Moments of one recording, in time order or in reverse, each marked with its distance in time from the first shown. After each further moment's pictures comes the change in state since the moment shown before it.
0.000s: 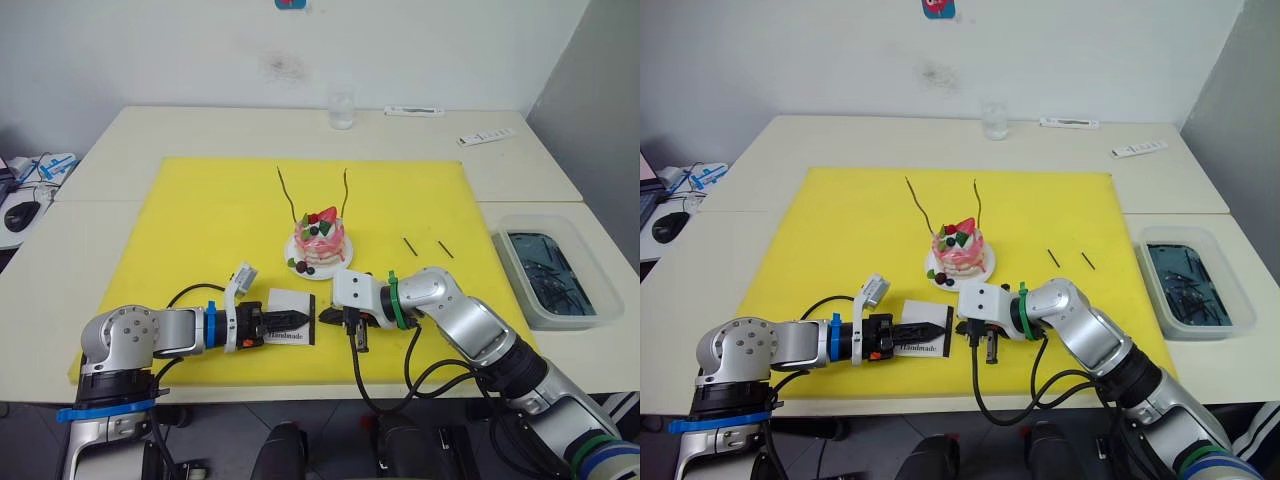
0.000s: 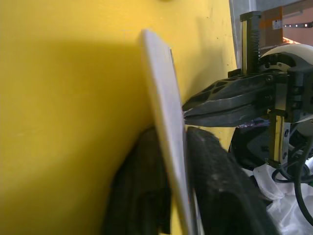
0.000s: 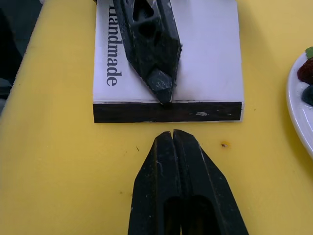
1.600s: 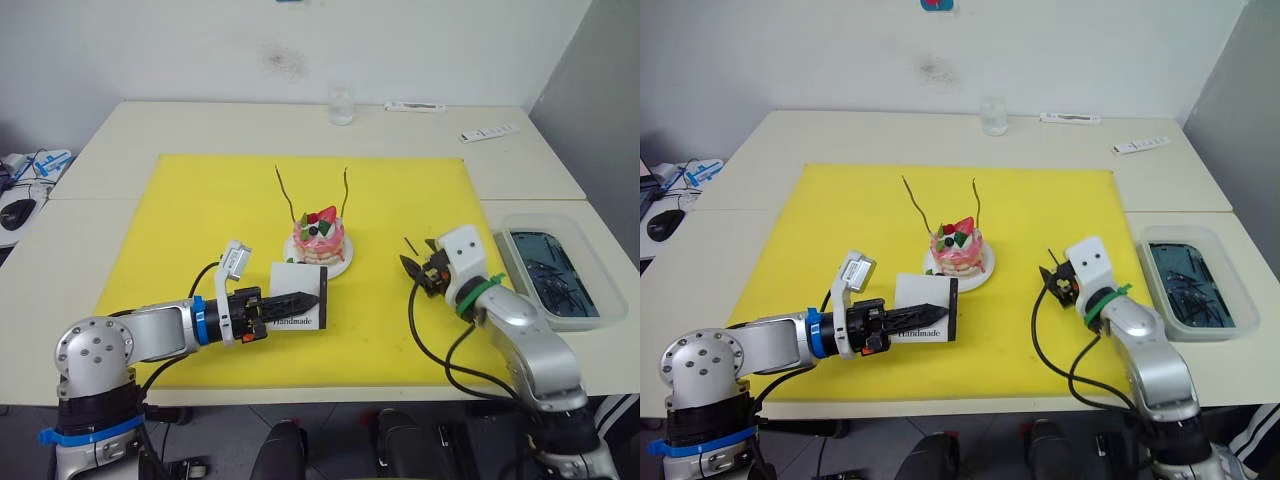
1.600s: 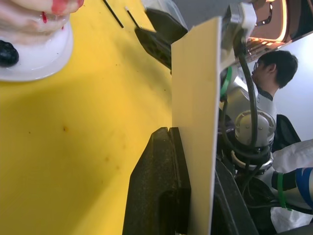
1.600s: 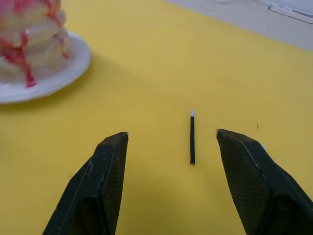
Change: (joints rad) left arm 0.053 -0.019 0.103 -0.279 -0.369 -0.081 0.187; right arm 0.307 0.085 -0.531 -0.179 0.072 0.099 -0.619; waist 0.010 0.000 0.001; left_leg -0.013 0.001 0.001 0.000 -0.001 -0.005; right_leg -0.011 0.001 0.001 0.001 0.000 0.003
